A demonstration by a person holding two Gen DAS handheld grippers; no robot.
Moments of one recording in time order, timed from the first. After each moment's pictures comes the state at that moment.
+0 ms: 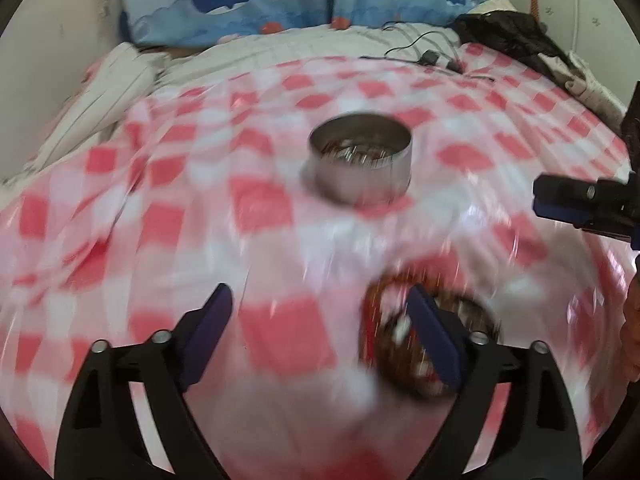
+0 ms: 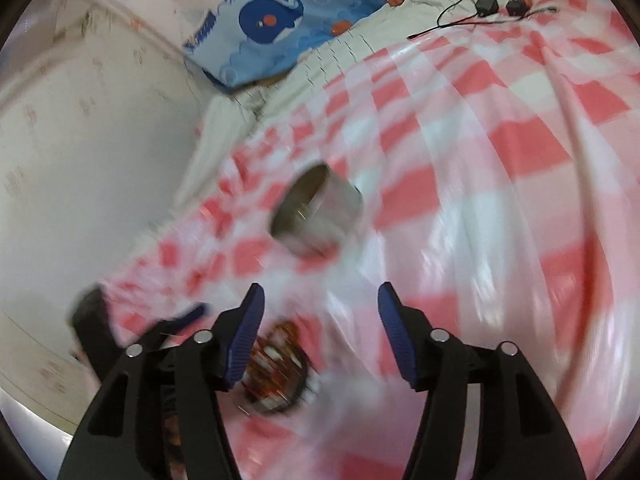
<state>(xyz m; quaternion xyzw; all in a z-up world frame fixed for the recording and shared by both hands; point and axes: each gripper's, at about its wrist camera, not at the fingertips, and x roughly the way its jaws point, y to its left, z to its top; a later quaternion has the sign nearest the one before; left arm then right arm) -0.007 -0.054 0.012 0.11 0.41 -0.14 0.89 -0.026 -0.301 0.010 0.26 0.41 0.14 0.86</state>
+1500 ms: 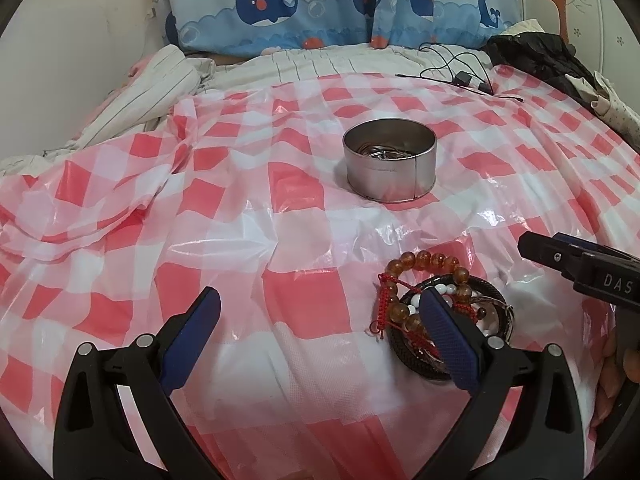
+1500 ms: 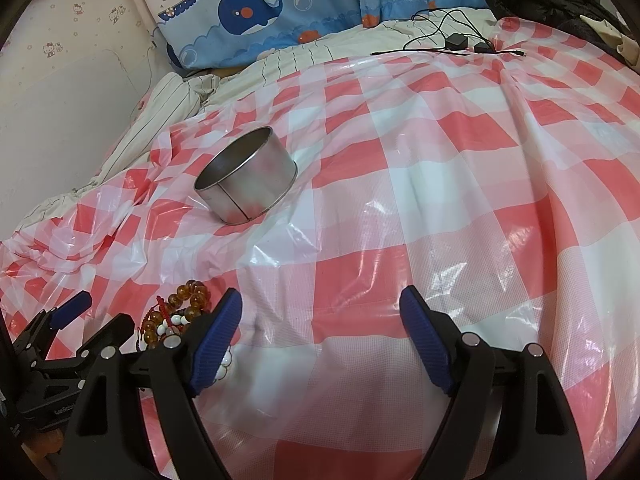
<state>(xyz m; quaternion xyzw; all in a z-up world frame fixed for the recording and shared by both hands) -0.032 -0.048 0.008 0.09 0.37 -0.08 0.92 -0.040 -0.279 -0.016 0.18 0.40 0.04 0.90</state>
